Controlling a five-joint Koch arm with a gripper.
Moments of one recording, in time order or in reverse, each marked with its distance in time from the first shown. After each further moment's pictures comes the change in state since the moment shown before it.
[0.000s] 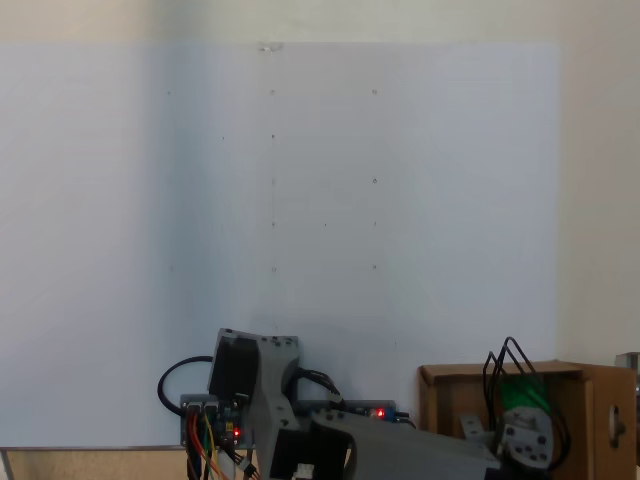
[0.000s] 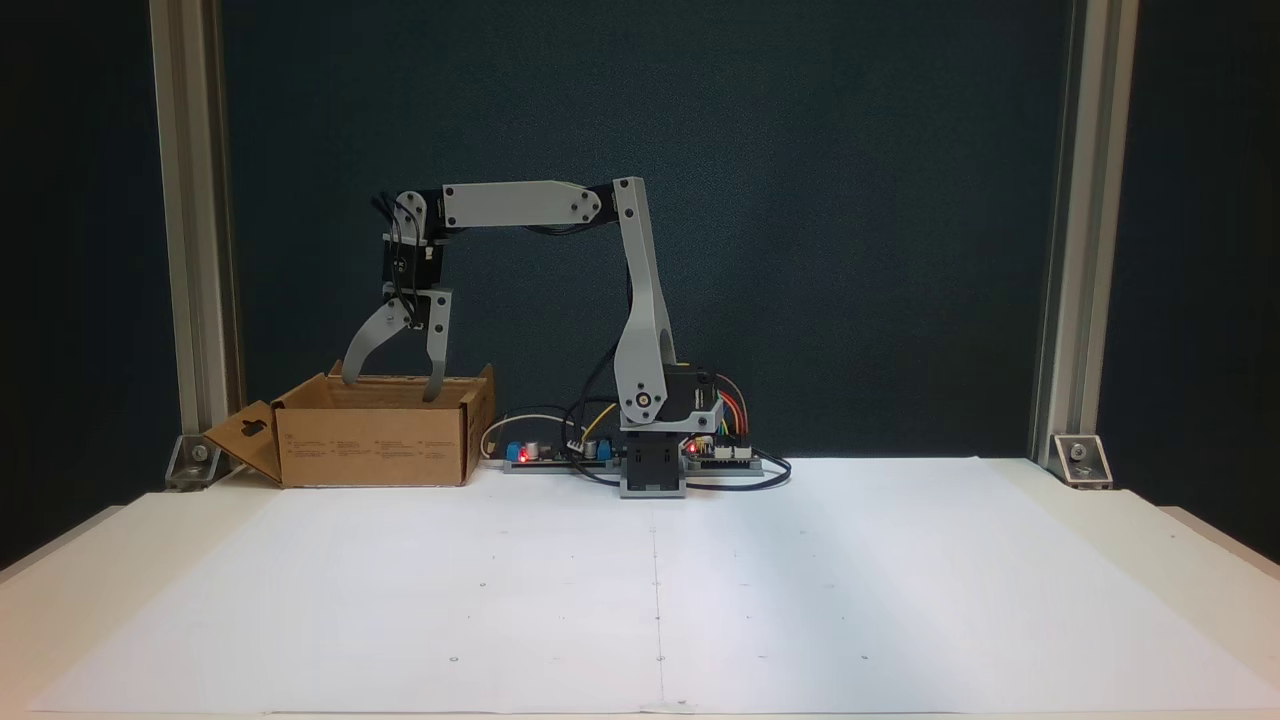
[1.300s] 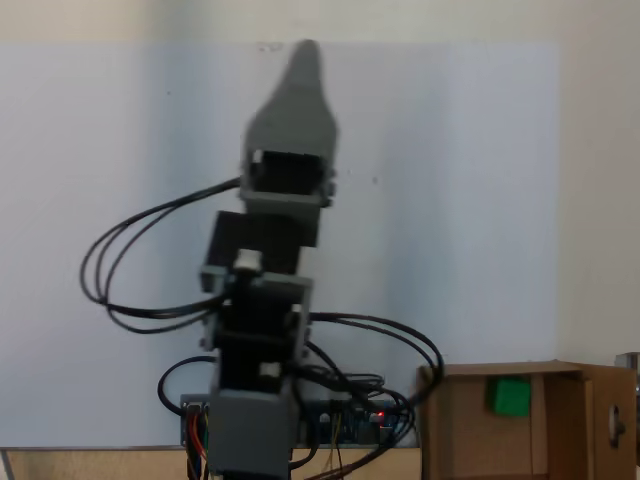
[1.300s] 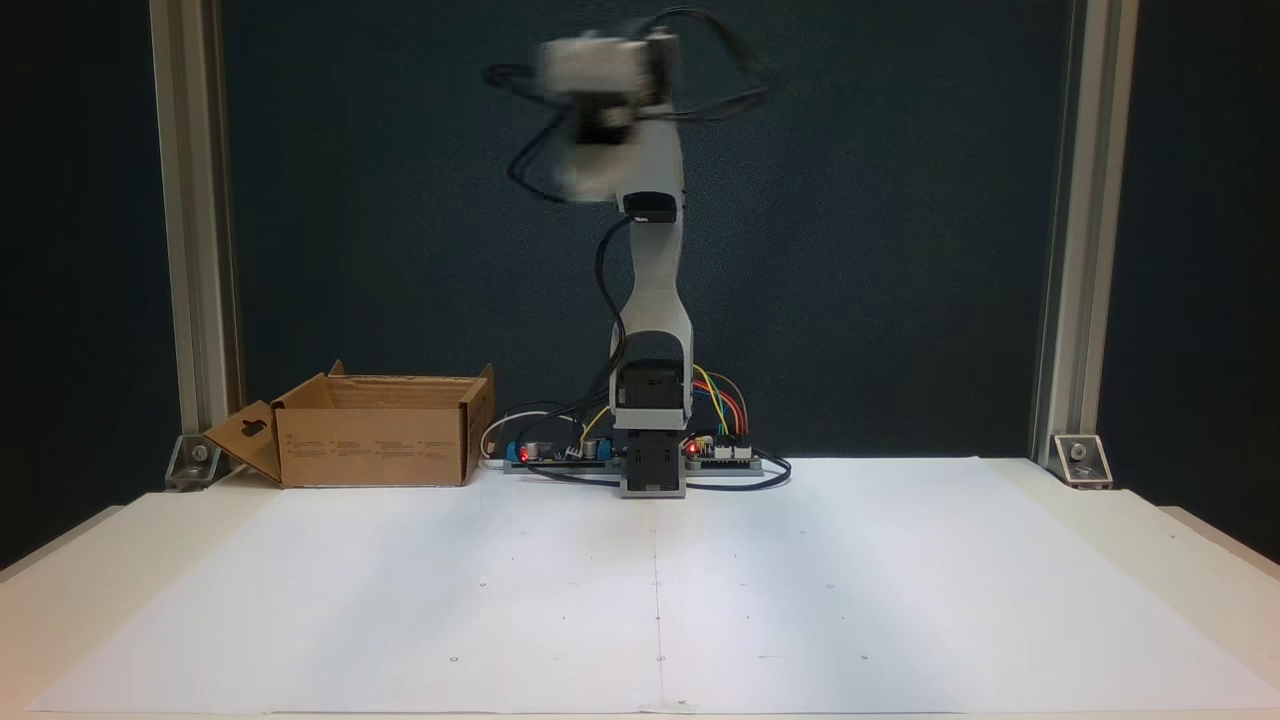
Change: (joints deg) arm -97.7 21.3 -18.4 -10.0 17.4
